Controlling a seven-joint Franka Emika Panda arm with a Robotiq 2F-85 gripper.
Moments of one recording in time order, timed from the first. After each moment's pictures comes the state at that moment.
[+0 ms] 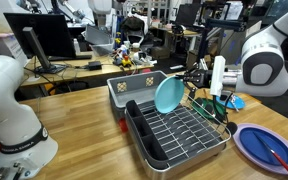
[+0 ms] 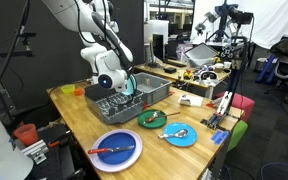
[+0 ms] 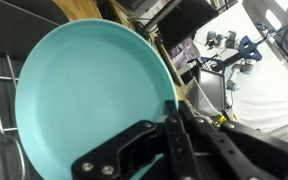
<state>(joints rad) 0.21 0.43 0.08 -2.20 2.54 2.25 -0.65</state>
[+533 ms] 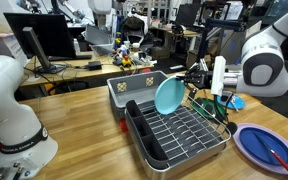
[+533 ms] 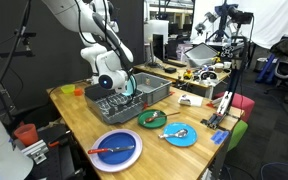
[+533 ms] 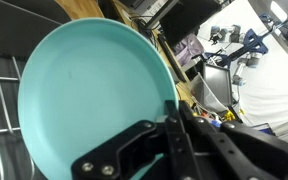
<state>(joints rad) 0.21 0.44 0.07 -2.20 2.52 2.26 -0.60</state>
